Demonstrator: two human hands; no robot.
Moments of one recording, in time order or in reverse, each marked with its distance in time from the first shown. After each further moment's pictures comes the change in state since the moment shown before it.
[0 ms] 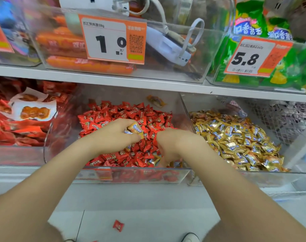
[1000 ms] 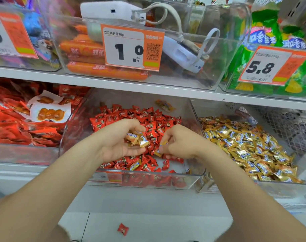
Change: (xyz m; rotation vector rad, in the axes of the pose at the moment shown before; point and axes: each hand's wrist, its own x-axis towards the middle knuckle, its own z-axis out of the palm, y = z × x) left_hand -0.009 0.010 -0.006 -0.992 0.095 -0.460; right_hand 0.007 0.012 0.008 0.751 0.193 -0.032
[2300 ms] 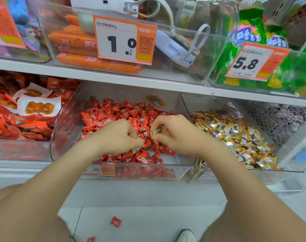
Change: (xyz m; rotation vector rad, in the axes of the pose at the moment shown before) left_hand -0.007 -0.005 0.000 1.215 -0.001 0.356; right_hand -0.023 -0.002 -0.012 -0.321 0.201 -0.385
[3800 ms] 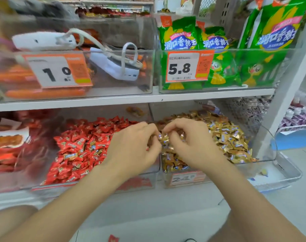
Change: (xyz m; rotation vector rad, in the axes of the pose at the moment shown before) left_hand -0.004 0.121 0.069 0.334 0.591 0.540; right_hand -0.098 0.056 -0.031 0.227 0.558 0.158
